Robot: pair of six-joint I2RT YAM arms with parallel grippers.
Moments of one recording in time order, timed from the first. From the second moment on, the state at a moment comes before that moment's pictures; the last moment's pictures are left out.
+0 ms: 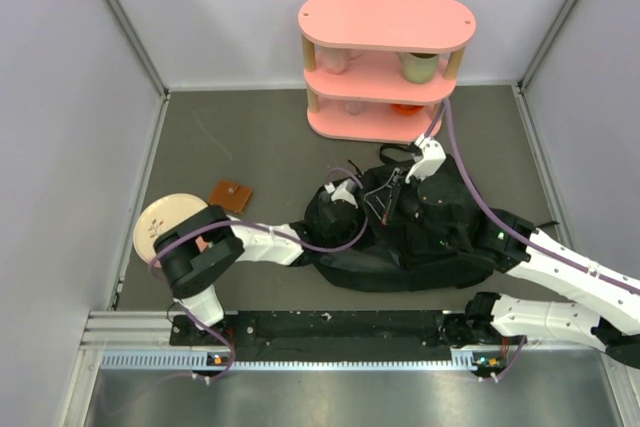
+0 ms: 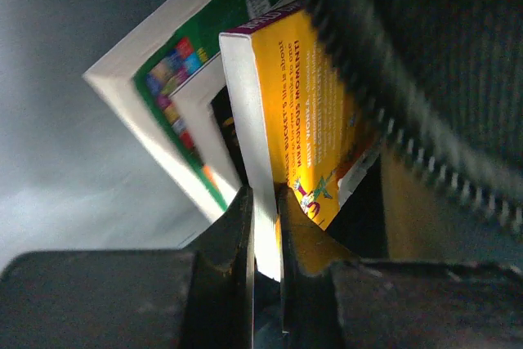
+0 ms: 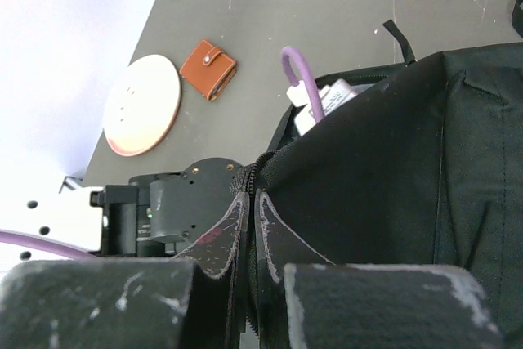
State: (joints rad) left arm -1.03 1.69 0.74 0.48 -0.01 -1.26; right arm 1.07 0.92 1.03 -0.47 0.39 0.70
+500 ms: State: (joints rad) left arm -1.03 1.76 0.71 0.70 0.04 -1.35; right arm 1.07 0.93 1.03 -0.47 0.40 0.70
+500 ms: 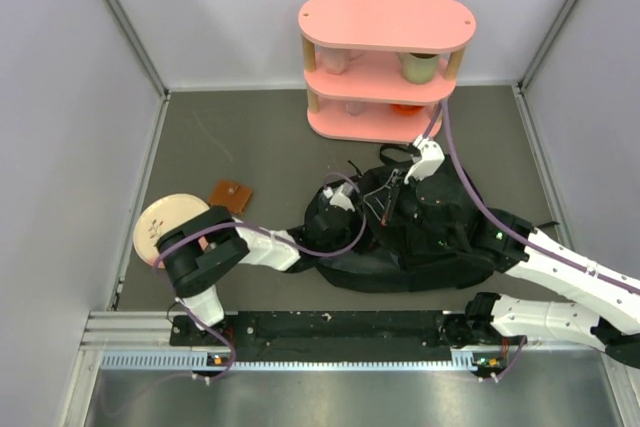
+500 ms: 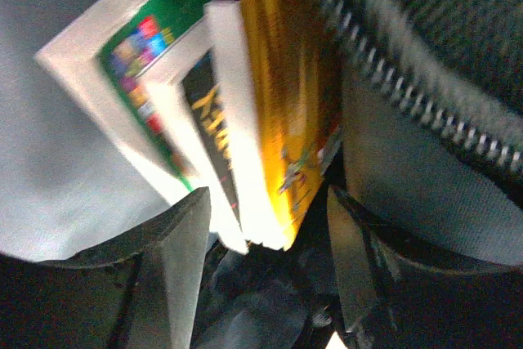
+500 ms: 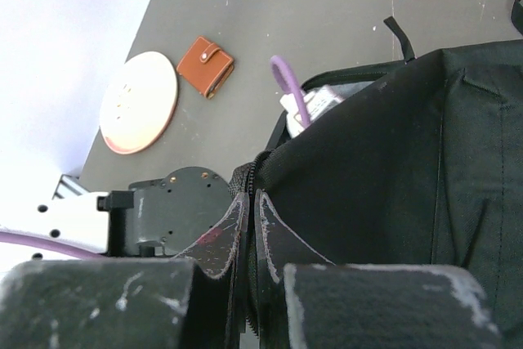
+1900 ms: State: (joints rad) left arm -0.83 0.85 0.70 -0.31 -0.39 -0.72; right arm 1.08 0.64 0.78 -0.78 0.56 1.17
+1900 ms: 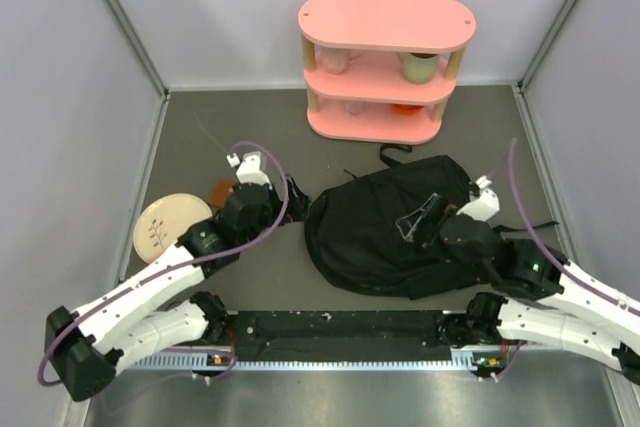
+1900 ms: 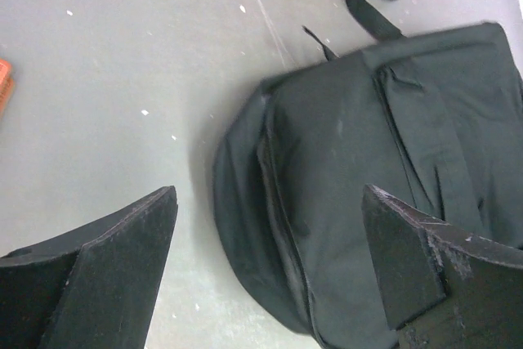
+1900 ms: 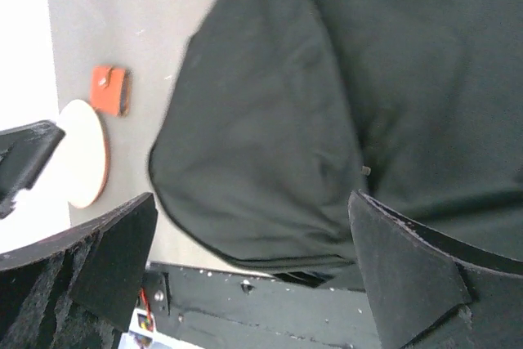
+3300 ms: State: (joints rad) left arm -0.44 1.76 0.85 0.19 0.61 -0.53; right arm 0.91 0.71 0.44 -0.81 0.41 1.51
